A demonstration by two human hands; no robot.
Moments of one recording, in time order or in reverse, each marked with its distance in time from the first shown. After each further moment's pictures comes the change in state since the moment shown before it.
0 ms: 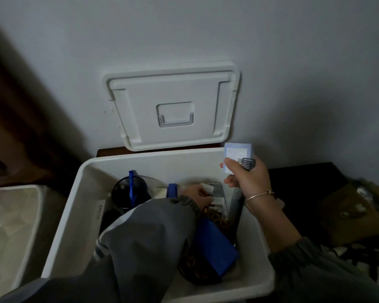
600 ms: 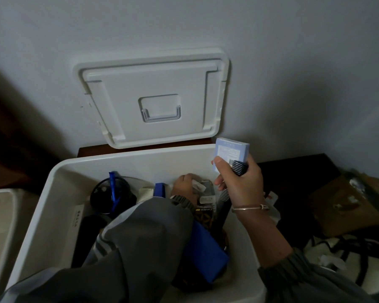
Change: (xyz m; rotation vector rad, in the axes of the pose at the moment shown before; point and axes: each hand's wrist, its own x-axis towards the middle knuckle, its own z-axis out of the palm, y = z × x) left_hand 0.039 -0.004 0.024 0.204 0.247 0.138; right_hand -0.009 0.006 -0.004 -0.056 0.061 -0.143
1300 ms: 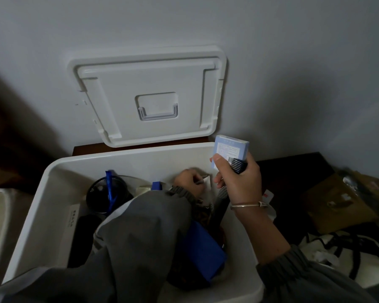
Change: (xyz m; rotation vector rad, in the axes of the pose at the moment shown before) left_hand 0.007 0.020 -0.011 -0.188 -0.045 0.005; right_hand 0.003 0.003 0.002 0.047 0.018 -0.039
